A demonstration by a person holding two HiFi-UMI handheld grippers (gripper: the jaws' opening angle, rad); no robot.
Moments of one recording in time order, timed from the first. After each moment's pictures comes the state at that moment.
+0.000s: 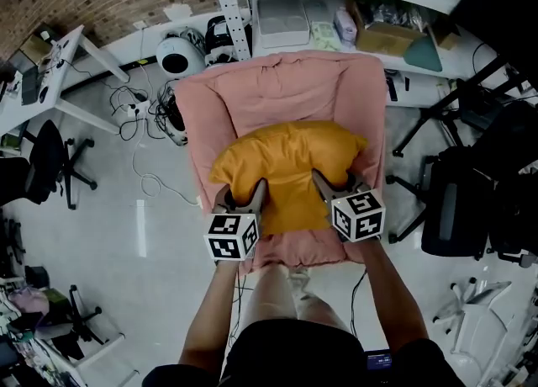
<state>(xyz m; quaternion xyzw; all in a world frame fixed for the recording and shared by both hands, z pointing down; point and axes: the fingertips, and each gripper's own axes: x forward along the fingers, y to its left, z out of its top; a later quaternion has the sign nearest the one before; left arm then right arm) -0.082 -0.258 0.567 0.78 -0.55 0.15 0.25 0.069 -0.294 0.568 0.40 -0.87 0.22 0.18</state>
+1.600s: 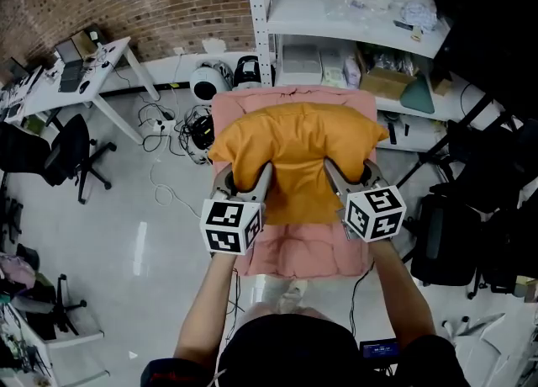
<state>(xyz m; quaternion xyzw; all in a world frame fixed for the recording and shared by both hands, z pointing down) -0.065 -0.206 0.368 0.79 -0.60 0.08 0.11 0.086 -0.247 0.373 0.40 -0.91 0.11 0.09</state>
